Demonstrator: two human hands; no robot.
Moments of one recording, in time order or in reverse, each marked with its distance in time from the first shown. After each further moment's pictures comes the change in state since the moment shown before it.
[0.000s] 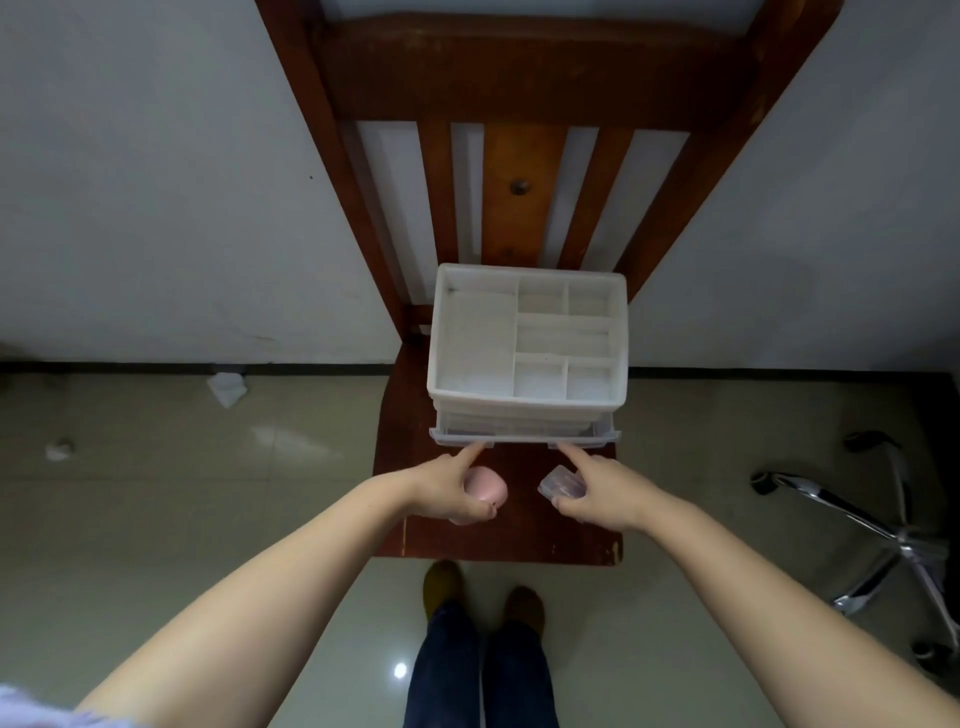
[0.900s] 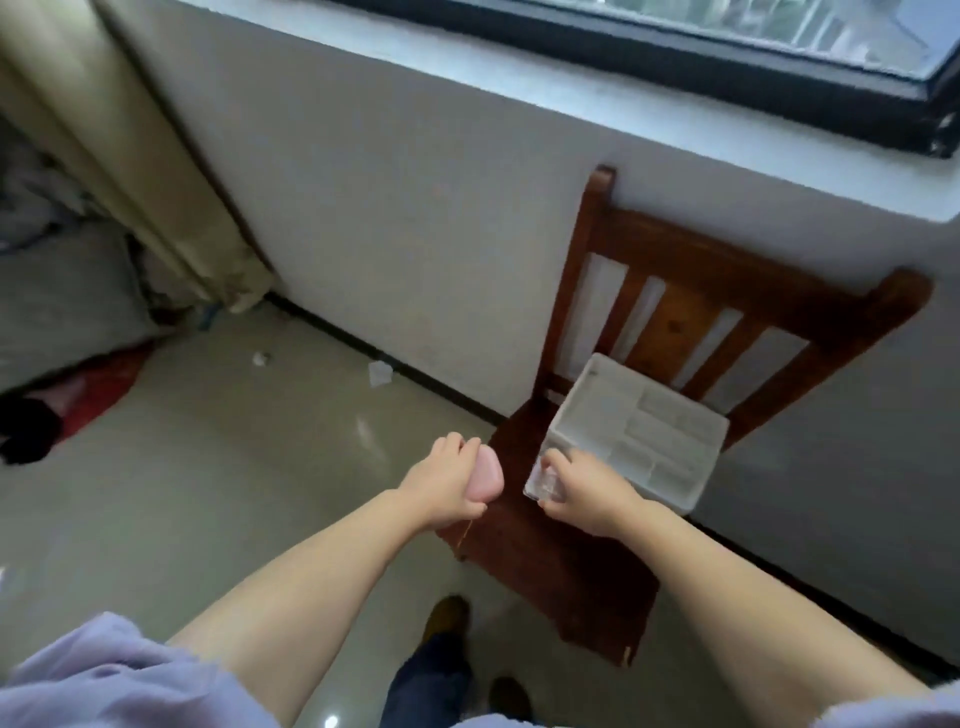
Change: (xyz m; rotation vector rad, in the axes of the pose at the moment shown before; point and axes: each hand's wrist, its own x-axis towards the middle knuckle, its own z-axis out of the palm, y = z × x) left_hand -0.171 -0.009 0.045 0.140 0.865 -0.182; right_hand -0.053 -0.147 -0.036 -0.549 0.160 -0.575
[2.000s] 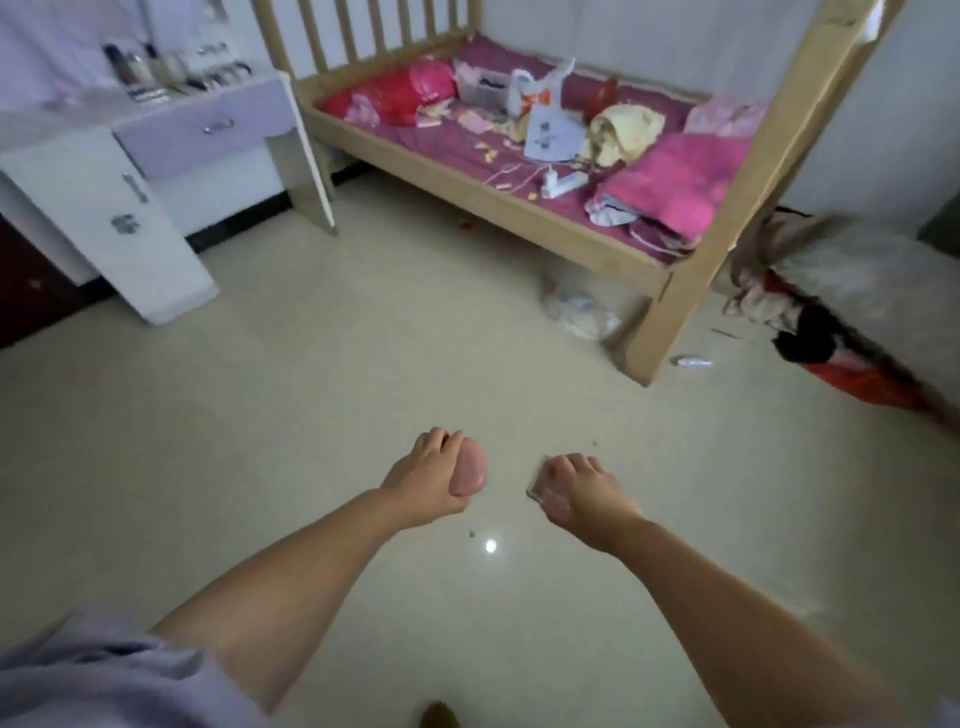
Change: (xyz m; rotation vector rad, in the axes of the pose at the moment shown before) left_hand -0.808 -0.021 0.279 -0.515 0.653 -1.606; right_hand -0.355 -0.566 0.334 -0.539 -0.372 -1.551
